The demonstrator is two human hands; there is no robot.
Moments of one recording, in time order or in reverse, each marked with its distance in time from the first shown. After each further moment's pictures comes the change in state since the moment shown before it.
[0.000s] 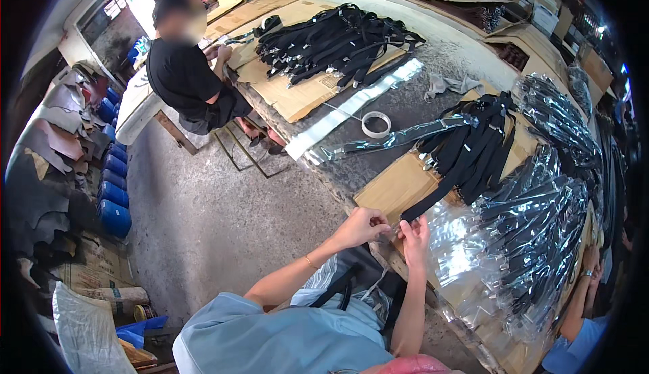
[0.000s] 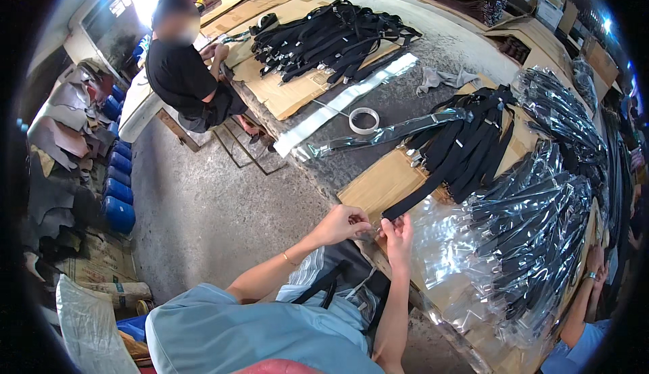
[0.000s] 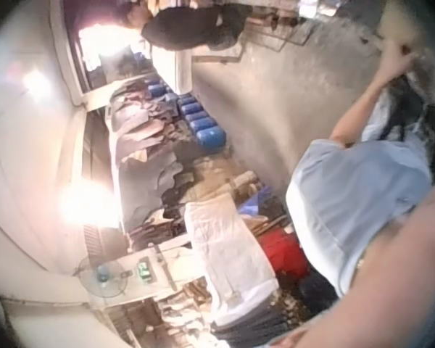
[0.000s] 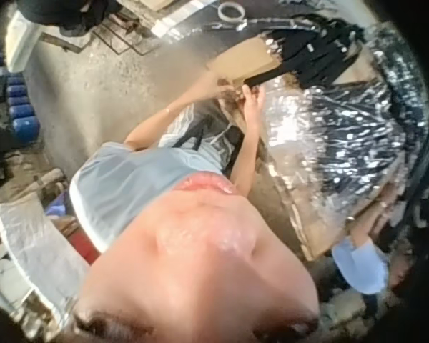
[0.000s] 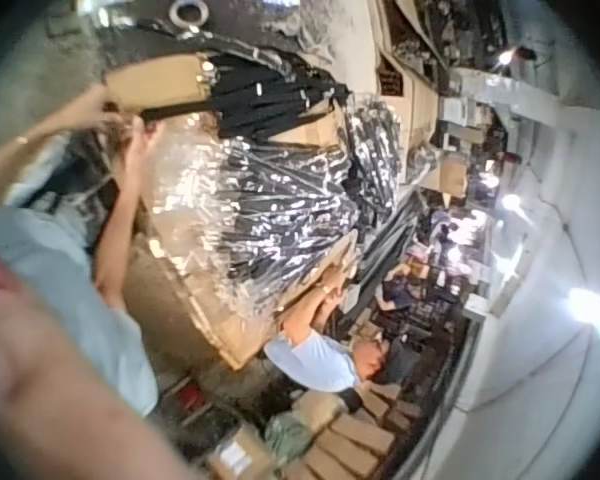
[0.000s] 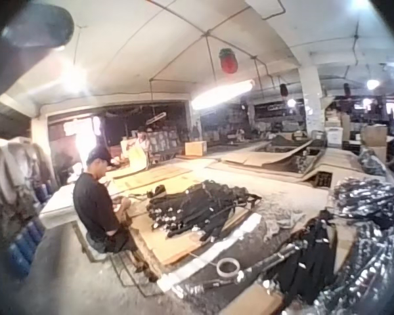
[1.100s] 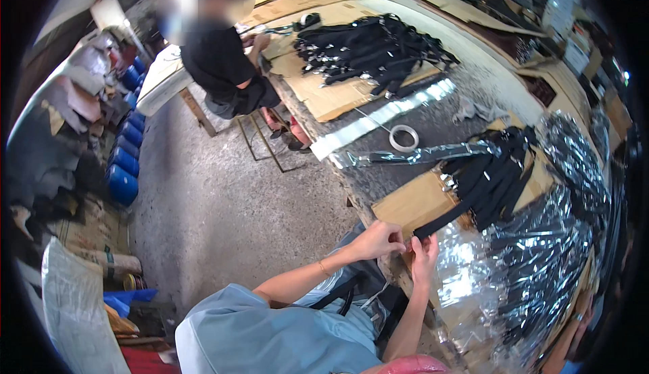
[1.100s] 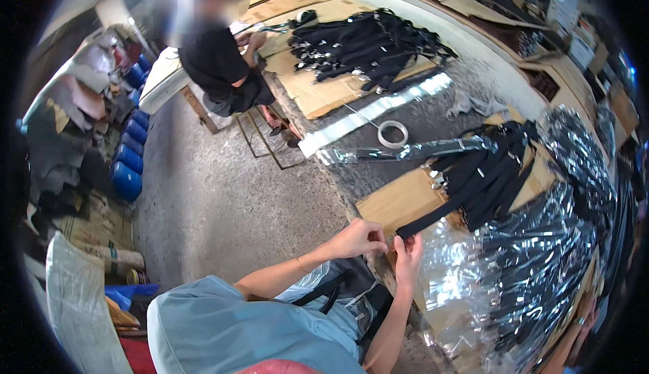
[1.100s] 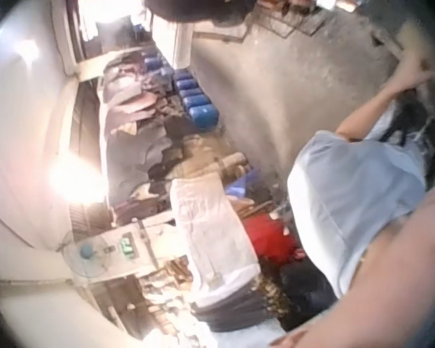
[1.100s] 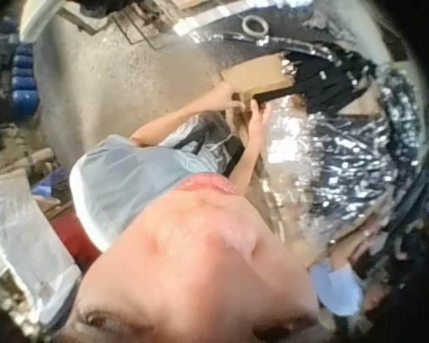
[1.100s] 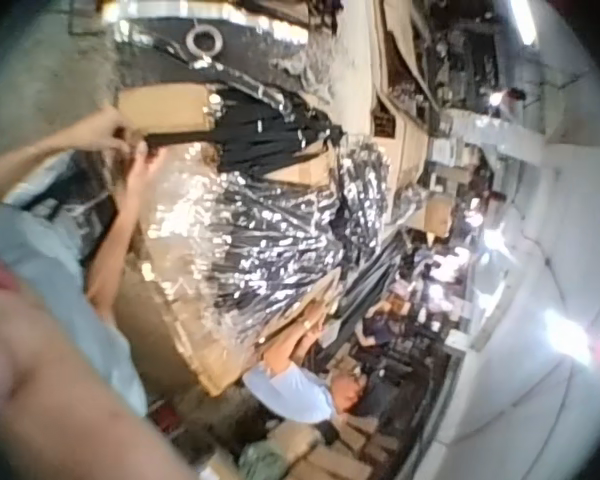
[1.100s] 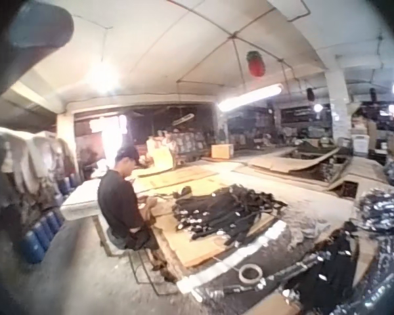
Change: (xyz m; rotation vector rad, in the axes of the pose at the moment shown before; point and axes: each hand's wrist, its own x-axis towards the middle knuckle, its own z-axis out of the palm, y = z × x) left_hand -0.005 0.010 0.005 0.040 0.045 0.058; right_hand 0.003 0.015 -0.014 -0.067 -0.037 -0.021
